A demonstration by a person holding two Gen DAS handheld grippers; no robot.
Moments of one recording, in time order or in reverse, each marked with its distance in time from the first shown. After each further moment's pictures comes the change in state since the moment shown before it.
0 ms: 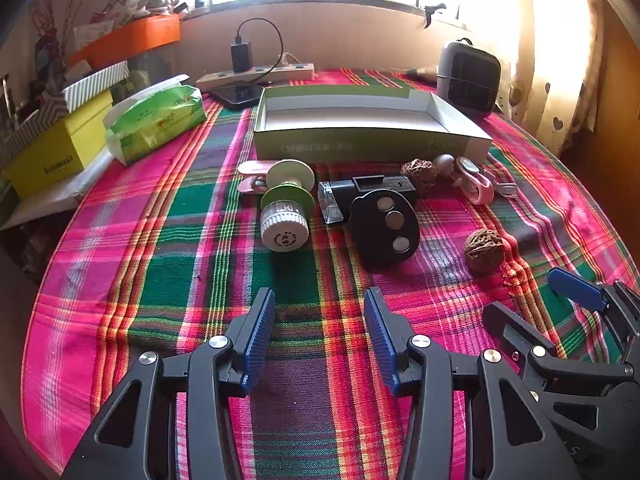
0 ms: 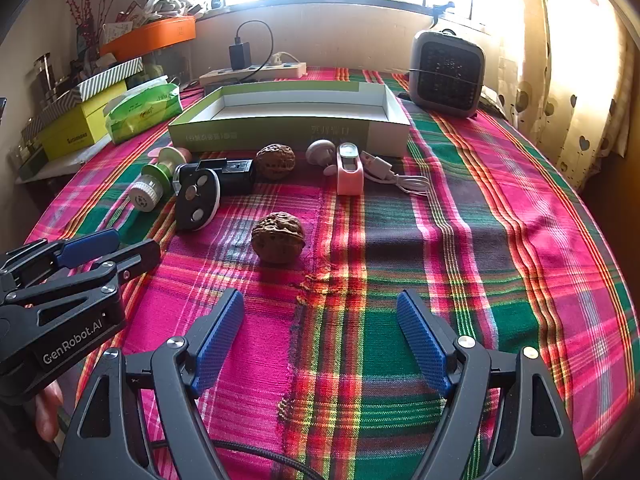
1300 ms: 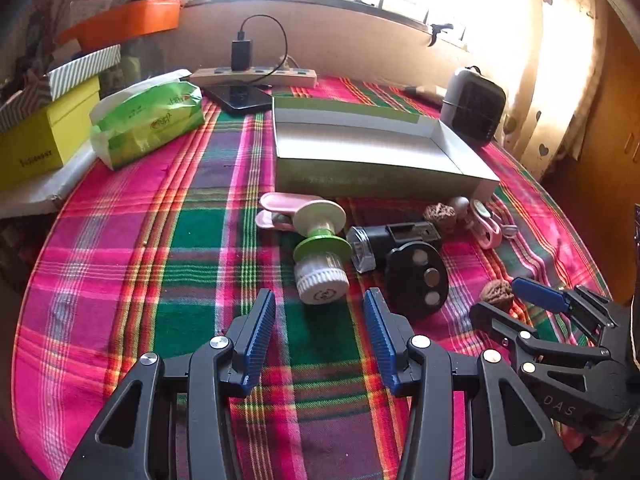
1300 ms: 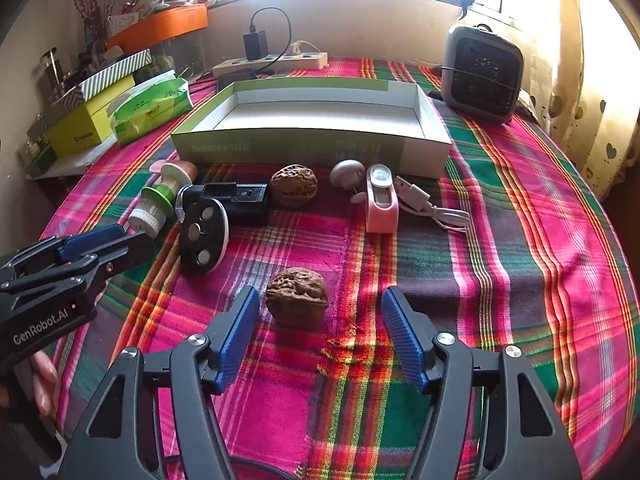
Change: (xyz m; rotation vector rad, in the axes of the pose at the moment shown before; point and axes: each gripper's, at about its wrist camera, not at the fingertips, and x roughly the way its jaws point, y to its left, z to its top) left arm 0.015 0.042 0.029 -0.066 -0.017 -0.132; right arm 0.024 0.007 0.031 -0.030 0.059 0.072
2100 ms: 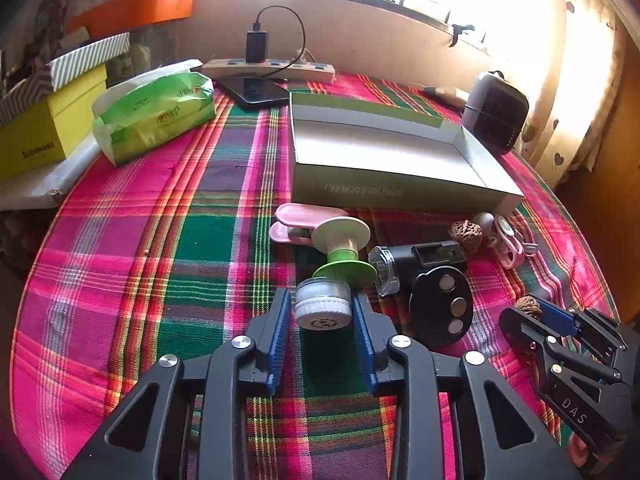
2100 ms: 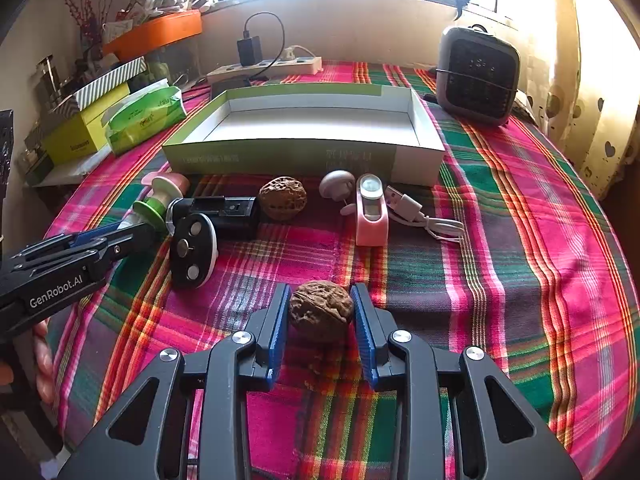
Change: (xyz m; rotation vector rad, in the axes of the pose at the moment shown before) left arm 0.016 0.008 0.011 -0.043 0.026 0.032; right arm 0.001 -0.007 0.005 0.016 -0.011 0.003
